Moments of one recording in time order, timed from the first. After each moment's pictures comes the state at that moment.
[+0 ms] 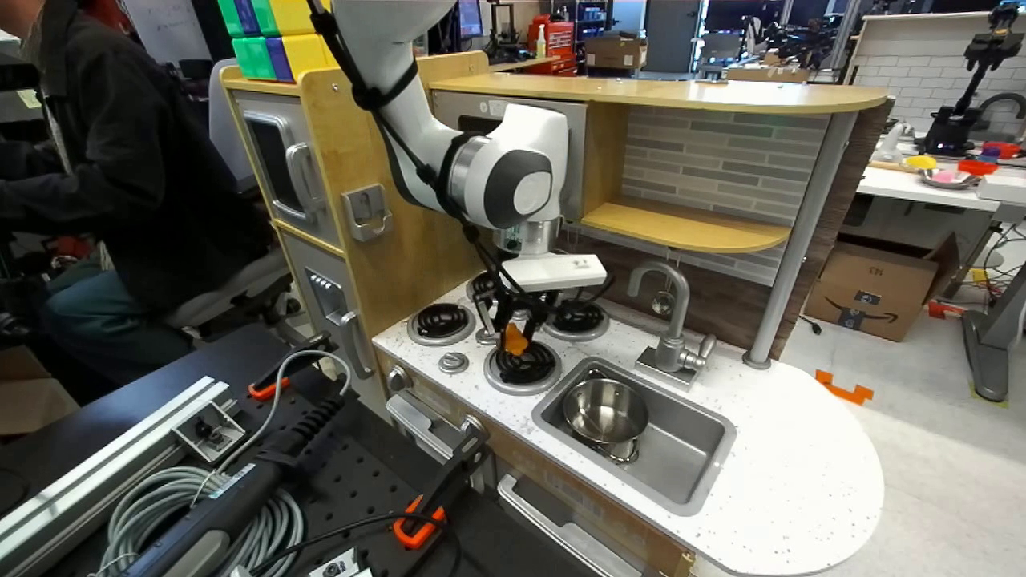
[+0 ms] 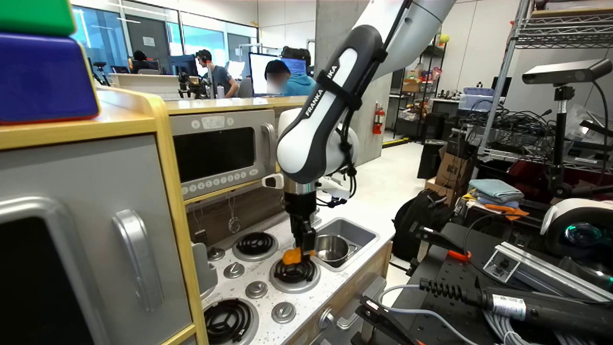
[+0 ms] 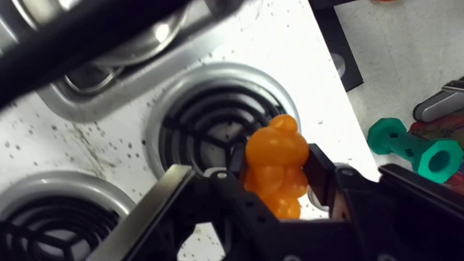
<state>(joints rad) -0.10 0.87 0.13 -1.83 -0.11 2.58 -0.98</state>
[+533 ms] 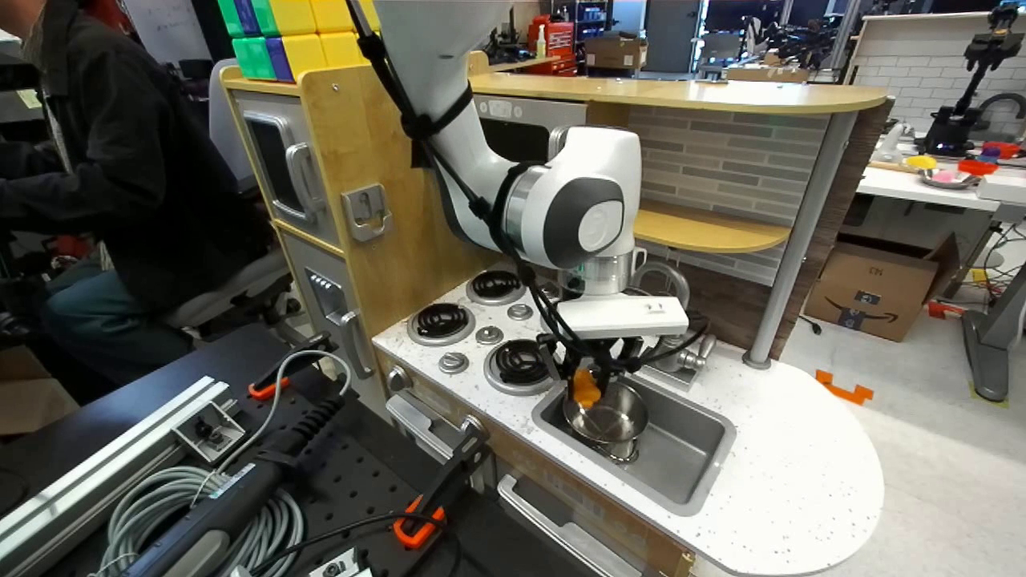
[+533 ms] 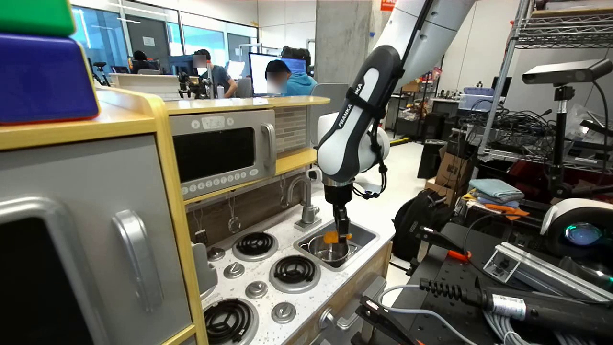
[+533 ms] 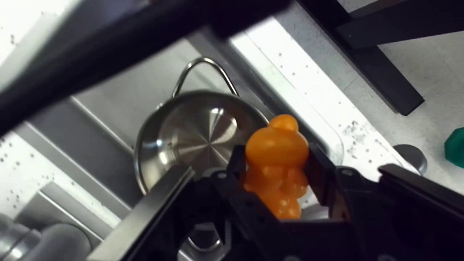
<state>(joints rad) -0.13 0.88 -0.05 -1.85 -0.13 2.64 -0.85</state>
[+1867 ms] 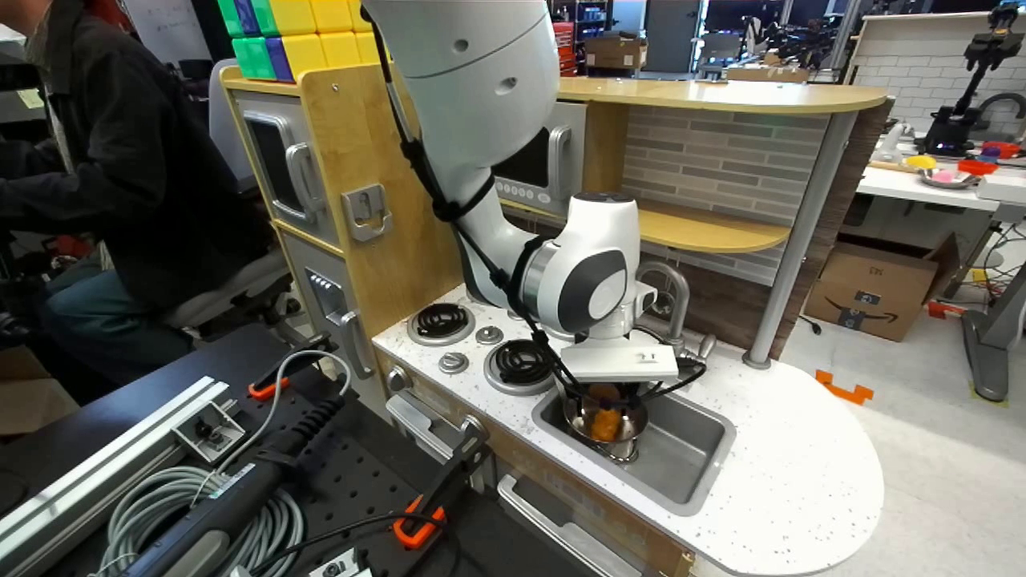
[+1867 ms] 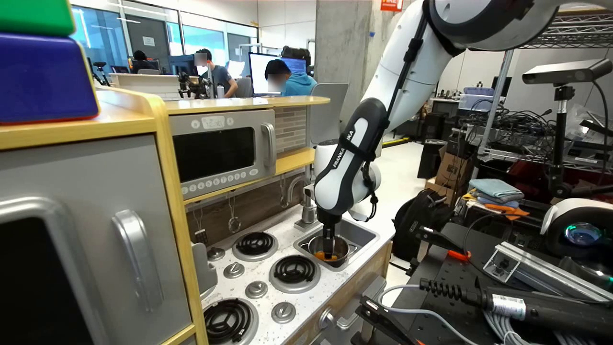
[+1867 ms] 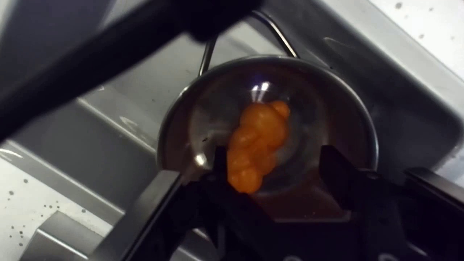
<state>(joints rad) -0.16 1.12 -0.03 -1.64 -0.17 2.79 -0.66</state>
